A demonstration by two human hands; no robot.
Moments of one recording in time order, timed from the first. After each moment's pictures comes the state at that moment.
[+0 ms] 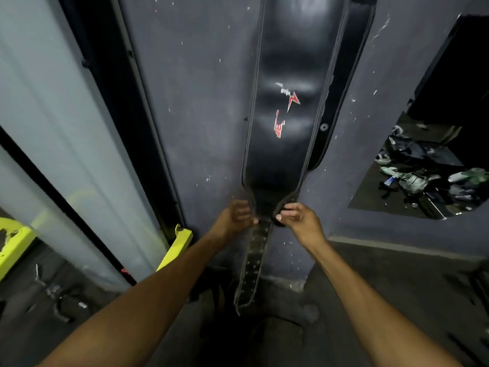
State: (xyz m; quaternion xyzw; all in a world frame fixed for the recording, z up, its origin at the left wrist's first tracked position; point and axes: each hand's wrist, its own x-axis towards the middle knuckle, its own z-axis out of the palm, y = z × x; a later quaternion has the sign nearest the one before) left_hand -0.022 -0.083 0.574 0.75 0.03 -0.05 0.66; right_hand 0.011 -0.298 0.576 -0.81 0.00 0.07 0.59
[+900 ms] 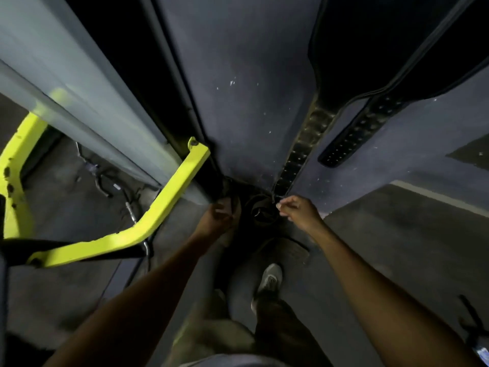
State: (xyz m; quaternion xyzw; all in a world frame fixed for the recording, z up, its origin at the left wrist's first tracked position) left_hand -0.075 -0.057 0.375 0.66 0.40 -0.09 0.63; right_hand 0.057 -0.272 0.377 -0.81 0.03 0.36 0.46
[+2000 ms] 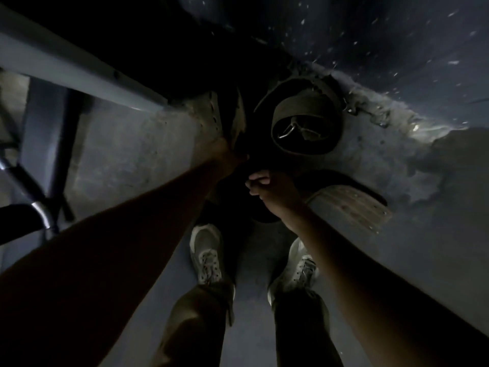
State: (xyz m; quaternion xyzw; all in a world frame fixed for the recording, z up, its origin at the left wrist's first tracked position) left_hand 0.039 -0.004 -0.282 0.77 0.36 -0.34 0.40; right_hand 0.033 -0.164 -0.267 -0.74 0.11 0.52 0.40
